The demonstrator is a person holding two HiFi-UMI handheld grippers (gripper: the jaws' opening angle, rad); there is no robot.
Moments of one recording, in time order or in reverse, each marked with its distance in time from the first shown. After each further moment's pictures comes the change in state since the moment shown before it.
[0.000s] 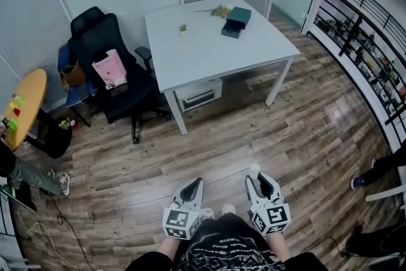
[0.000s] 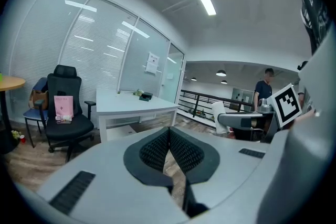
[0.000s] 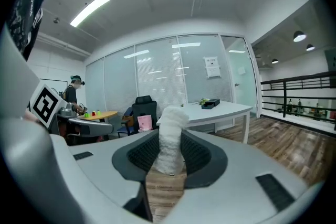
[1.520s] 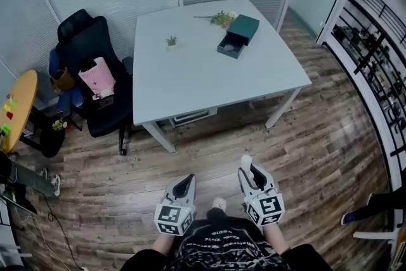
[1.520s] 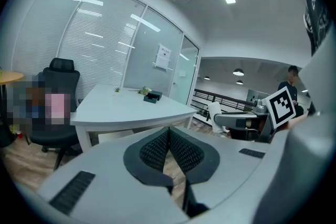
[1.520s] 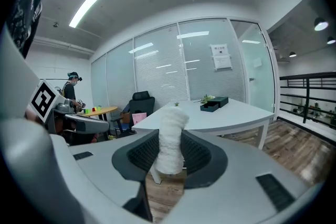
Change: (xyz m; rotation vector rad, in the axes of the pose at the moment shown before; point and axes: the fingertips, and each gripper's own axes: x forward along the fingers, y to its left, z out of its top) left arm 0.285 0.054 0.083 -0.068 0.016 0.126; right arm 0.245 -0.214 0.072 -0.049 0.060 0.149
